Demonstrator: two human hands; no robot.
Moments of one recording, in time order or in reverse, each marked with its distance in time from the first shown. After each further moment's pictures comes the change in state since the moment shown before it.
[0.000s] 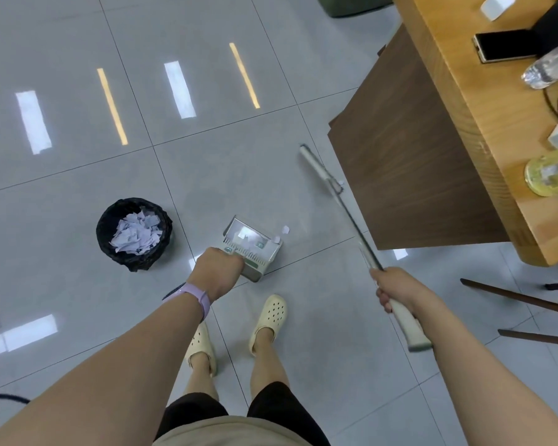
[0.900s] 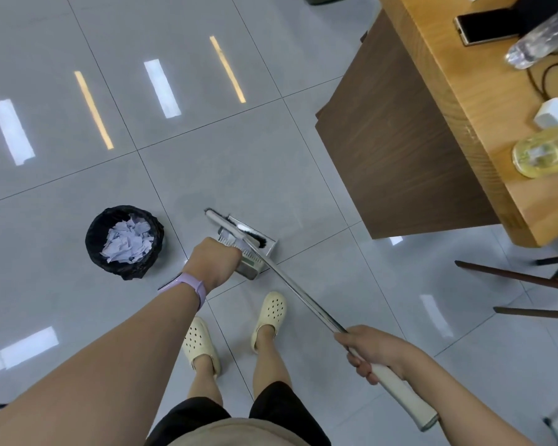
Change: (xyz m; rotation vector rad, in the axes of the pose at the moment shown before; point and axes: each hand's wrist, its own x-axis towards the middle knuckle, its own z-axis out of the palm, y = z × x) left_hand 0.022 0.024 -0.006 0.050 -0.054 -0.026; right_hand -0.053 0.069 0.050 -0.086 -0.444 0.252
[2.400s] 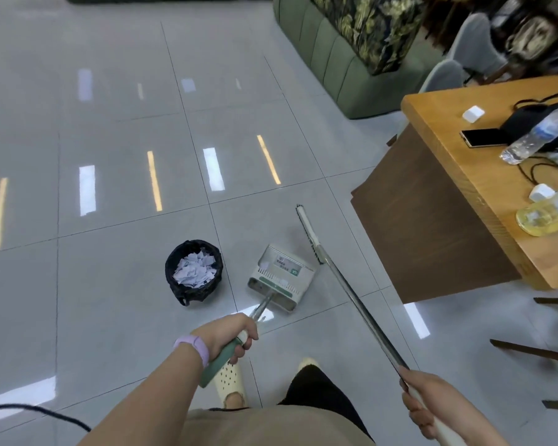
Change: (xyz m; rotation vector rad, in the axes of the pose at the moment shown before) left_hand -0.124 -0.198 -0.068 -0.492 -0.492 -0.129; right_hand -0.118 0.078 0.127 0.334 0.203 -0.294
